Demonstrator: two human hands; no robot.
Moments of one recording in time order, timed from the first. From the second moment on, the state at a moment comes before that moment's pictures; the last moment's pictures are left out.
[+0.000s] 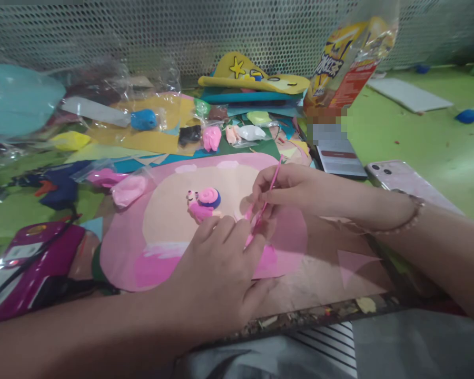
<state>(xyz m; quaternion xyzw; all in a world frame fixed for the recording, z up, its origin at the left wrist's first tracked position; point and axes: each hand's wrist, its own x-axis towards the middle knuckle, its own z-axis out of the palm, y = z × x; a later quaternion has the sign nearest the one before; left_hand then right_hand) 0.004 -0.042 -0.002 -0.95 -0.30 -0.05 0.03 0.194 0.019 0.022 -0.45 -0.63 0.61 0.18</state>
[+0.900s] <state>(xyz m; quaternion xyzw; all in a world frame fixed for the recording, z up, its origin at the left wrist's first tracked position) 0.001 -0.061 -0.004 -0.97 -0.19 -0.07 0.16 0.196 0.021 0.023 -0.48 -0.64 0.56 0.21</state>
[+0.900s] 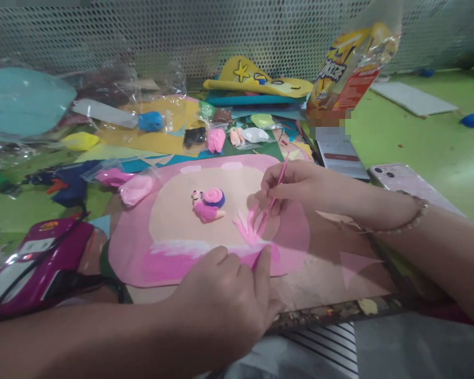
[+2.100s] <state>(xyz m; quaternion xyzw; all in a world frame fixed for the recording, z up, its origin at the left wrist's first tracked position) 0.002 -0.055 -0.001 -0.95 -0.27 -0.04 0.14 0.194 0.014 0.026 -0.43 -0.66 0.58 0.21</state>
